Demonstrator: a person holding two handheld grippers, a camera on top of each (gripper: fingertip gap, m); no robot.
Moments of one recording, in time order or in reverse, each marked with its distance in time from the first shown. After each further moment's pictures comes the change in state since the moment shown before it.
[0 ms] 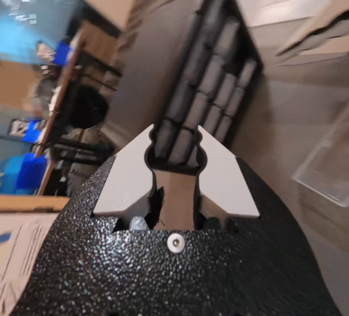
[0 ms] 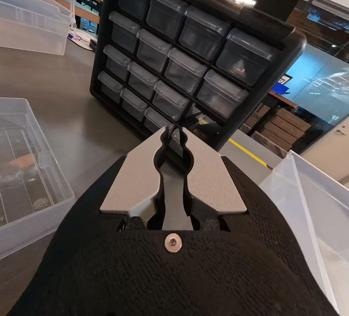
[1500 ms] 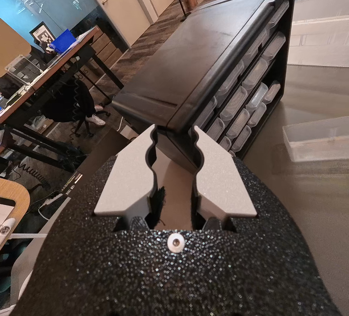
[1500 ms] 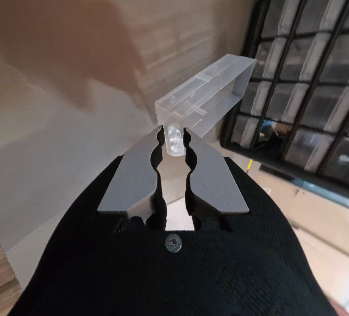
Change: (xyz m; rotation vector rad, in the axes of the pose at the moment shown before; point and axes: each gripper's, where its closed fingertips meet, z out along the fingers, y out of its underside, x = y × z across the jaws) left arm -0.045 0.049 0.016 0.169 0.010 -0.295; right arm -0.089 0.031 -0.087 -0.629 -0.566 -0.861
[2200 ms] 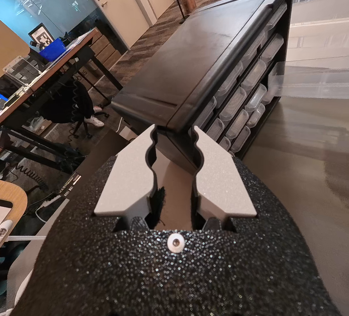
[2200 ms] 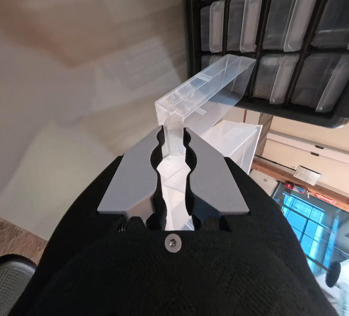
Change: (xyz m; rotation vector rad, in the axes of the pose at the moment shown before) left arm 0.000 0.000 0.000 0.010 0.007 -0.004; right arm 0.062 0.038 -0.026 -0.313 0.054 0.288
